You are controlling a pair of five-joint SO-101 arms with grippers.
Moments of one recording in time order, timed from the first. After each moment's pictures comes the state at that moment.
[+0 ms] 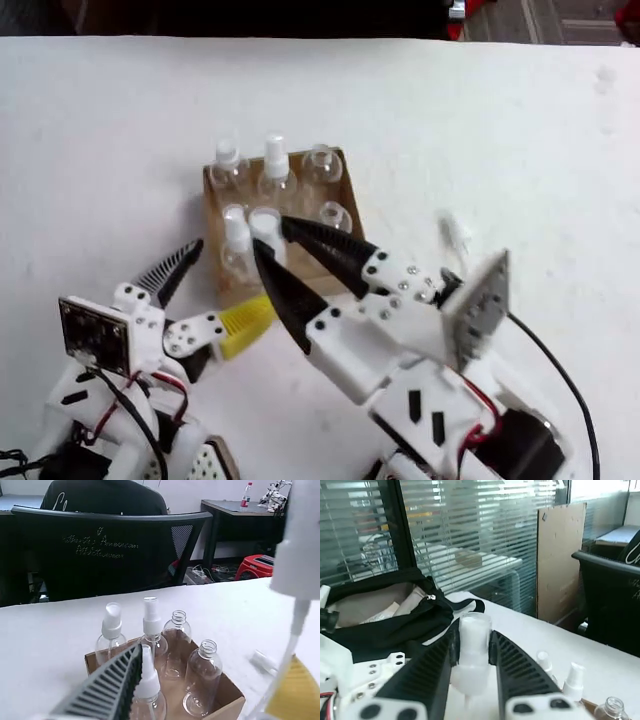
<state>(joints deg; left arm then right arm) 13.5 -104.7 61.7 63.6 5.3 -49.4 -76.3 33.8 49.5 -4.1</state>
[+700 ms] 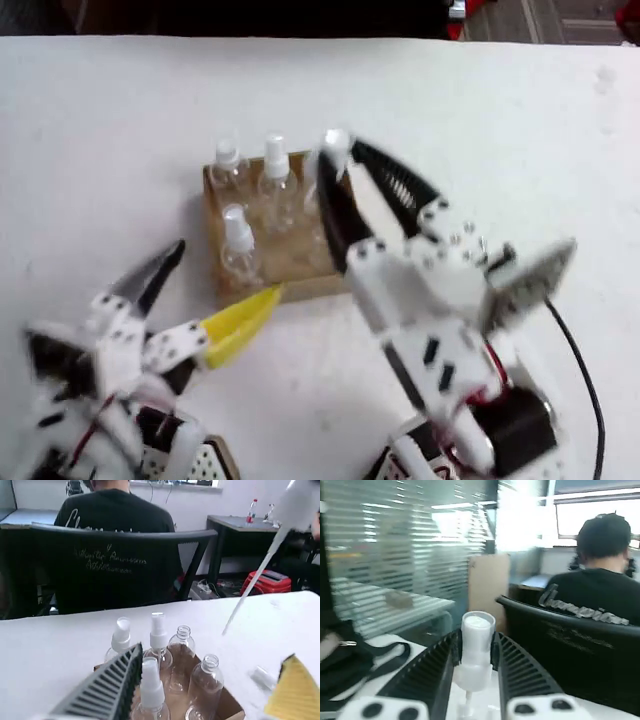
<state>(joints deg) 12.0 -104.7 54.4 66.9 5.7 -30.1 -68.3 33.8 35.8 0.4</state>
